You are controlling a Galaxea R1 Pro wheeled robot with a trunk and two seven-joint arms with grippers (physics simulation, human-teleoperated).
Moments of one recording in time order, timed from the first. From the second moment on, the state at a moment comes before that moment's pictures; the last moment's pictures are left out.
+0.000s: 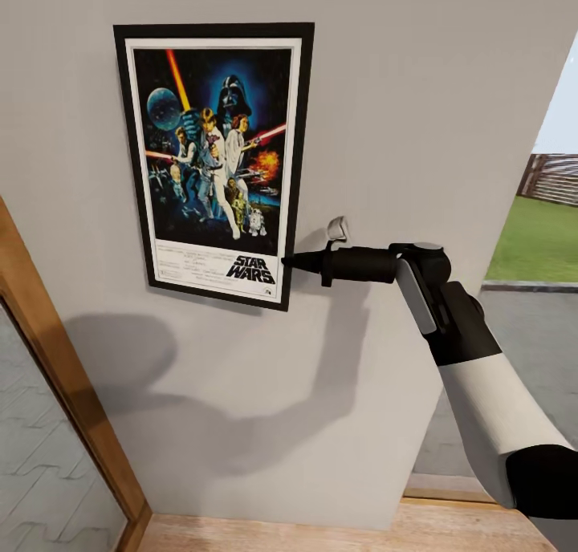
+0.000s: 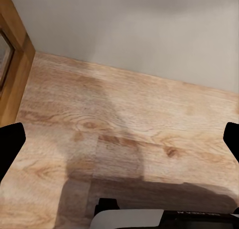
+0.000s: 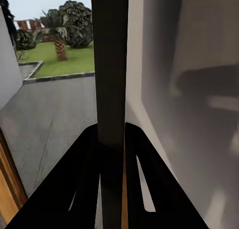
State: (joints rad) left arm 0.05 0.12 0.36 -0.69 0.00 -0.07 -0.41; right arm -1.06 -0.07 0.23 -1.29 -0.31 0.72 1.07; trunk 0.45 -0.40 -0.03
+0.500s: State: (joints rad) left arm 0.05 0.12 0.36 -0.69 0.00 -0.07 -0.41; right arm -1.06 -0.07 0.23 -1.28 -0.31 0.72 1.07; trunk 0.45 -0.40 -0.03
